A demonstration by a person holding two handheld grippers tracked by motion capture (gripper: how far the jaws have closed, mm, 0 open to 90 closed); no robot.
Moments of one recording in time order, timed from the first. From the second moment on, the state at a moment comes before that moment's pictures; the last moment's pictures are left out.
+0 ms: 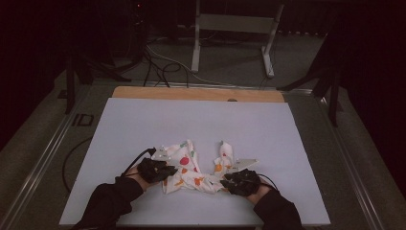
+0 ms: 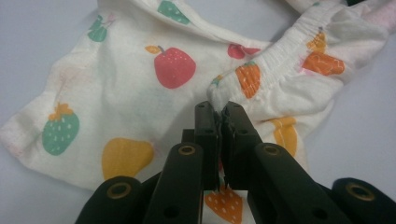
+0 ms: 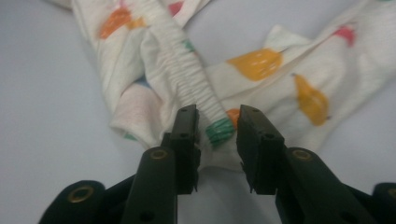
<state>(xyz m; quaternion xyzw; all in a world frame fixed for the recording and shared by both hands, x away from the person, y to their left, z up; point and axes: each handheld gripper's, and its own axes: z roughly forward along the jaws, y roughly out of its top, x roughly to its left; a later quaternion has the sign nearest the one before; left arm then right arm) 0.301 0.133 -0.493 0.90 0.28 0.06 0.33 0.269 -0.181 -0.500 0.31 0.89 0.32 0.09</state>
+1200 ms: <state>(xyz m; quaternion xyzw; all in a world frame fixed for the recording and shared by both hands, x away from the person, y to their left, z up) 0.342 0.140 -0.439 0.86 0.30 0.12 0.38 0.314 -0.183 -0.430 0.30 0.85 0.39 0.18</state>
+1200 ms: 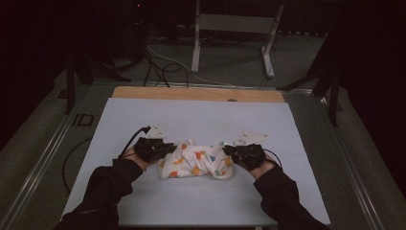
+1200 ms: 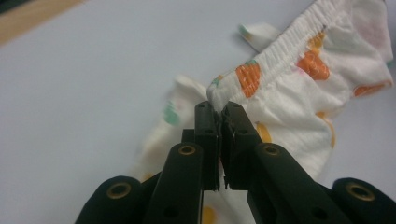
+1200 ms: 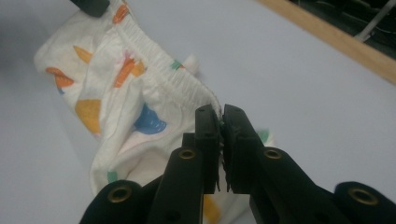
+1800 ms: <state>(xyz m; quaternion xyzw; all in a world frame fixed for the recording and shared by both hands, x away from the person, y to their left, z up) 0.424 0.135 -0.444 0.85 0.35 0.16 0.36 0.408 -0.170 -0.438 0.34 0.84 0.39 0.19</state>
